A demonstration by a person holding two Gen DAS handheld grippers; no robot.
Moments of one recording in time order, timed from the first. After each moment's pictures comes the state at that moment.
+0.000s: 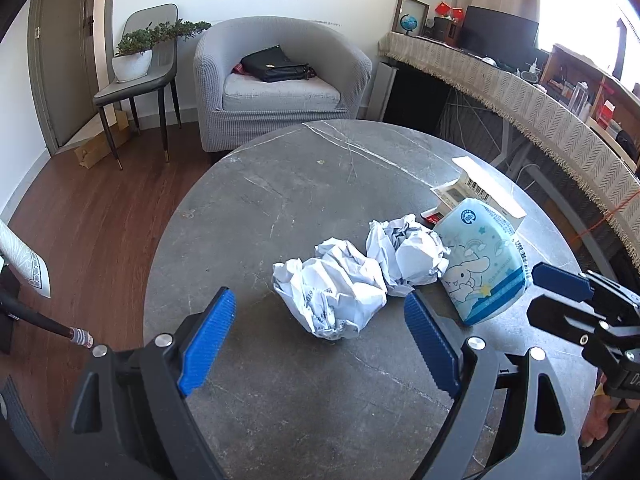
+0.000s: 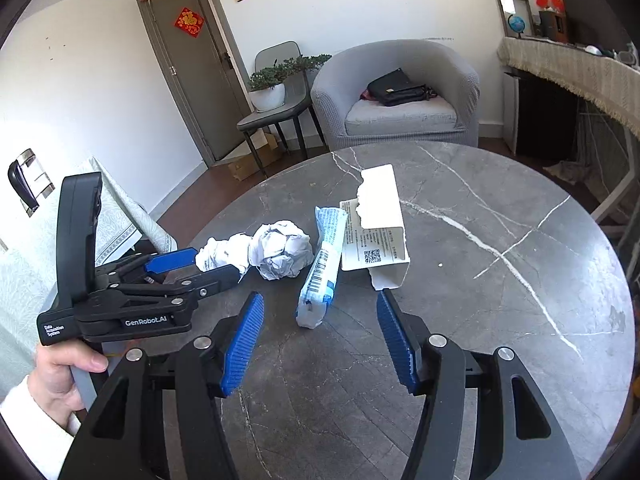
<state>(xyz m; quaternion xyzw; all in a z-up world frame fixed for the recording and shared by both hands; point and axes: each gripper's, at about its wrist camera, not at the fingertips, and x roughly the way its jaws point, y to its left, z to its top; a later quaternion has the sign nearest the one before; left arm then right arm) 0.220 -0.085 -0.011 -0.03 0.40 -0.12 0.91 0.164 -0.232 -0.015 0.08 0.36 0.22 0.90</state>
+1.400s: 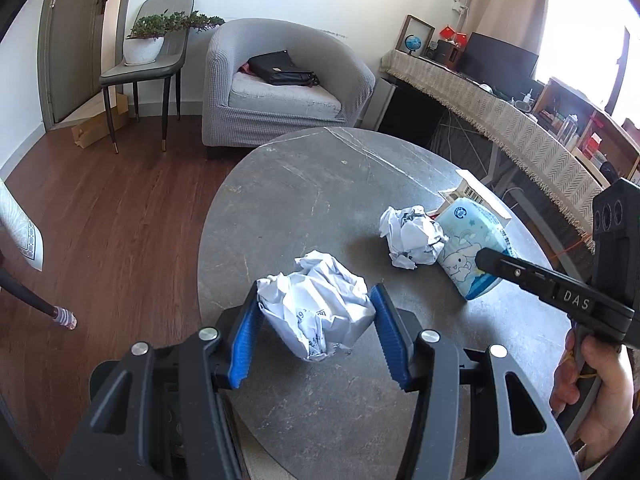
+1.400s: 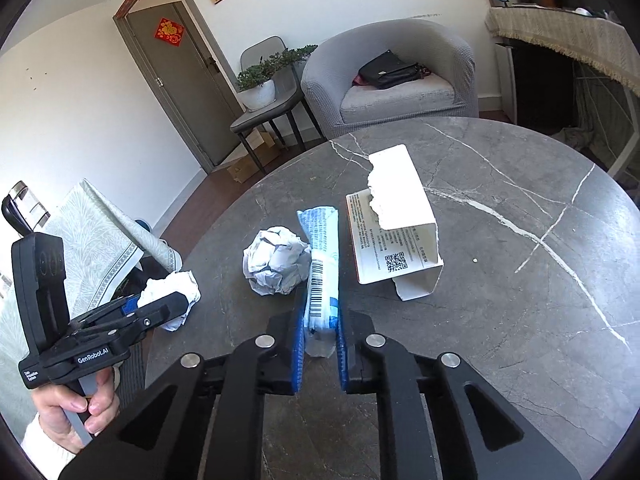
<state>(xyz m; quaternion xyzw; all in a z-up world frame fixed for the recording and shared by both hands) 0.182 -0.034 -0.006 -0.08 0.39 -0.14 0.91 0.189 -0.214 -0.017 0.11 0.37 0.20 0.90</state>
